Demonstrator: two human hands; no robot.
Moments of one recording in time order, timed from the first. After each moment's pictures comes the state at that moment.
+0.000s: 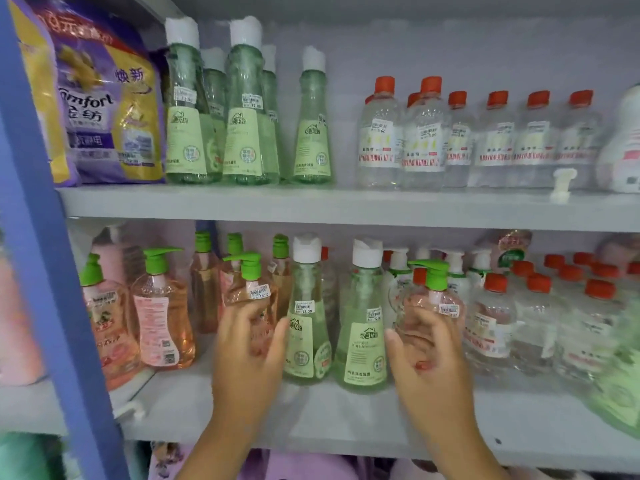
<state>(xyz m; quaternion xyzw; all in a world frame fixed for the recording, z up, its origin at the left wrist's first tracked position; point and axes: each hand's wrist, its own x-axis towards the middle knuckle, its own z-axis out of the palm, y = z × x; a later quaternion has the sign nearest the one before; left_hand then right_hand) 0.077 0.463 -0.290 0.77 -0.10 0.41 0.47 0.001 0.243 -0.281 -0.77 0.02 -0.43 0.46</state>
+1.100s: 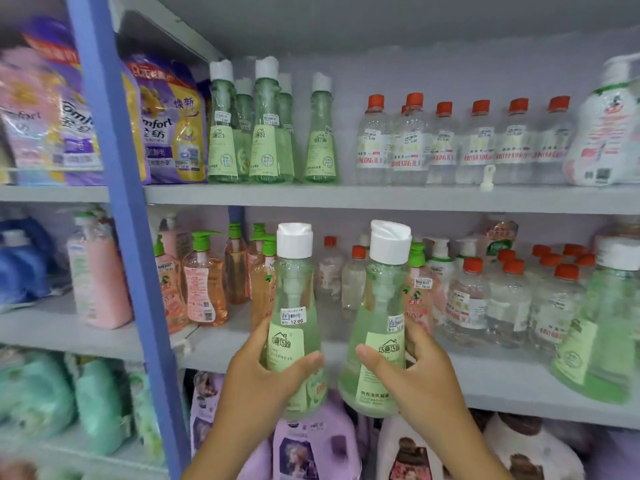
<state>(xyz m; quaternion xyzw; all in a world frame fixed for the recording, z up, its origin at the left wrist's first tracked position) -0.079 0.452 -0.273 0.74 -0.13 0.18 0.63 -0.102 0.239 -0.264 -0.75 -0.06 -0.21 0.62</state>
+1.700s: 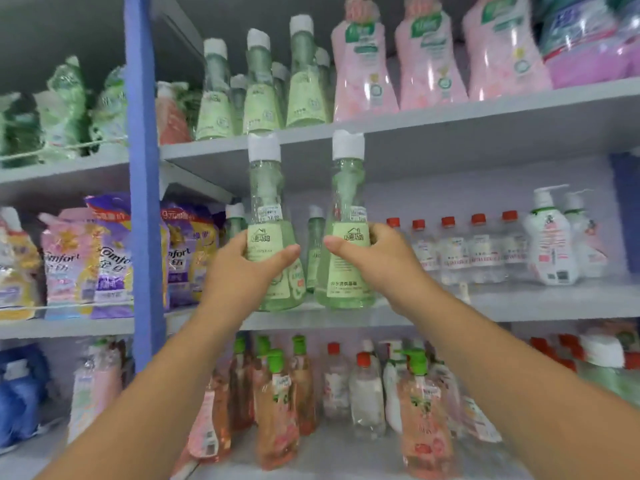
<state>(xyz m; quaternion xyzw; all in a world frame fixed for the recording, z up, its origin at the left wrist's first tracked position) -0.035 0.474 -0.008 0.72 -0.19 0.36 0.56 -0.054 0.269 0.001 -0.74 -0.16 -0.32 0.57</state>
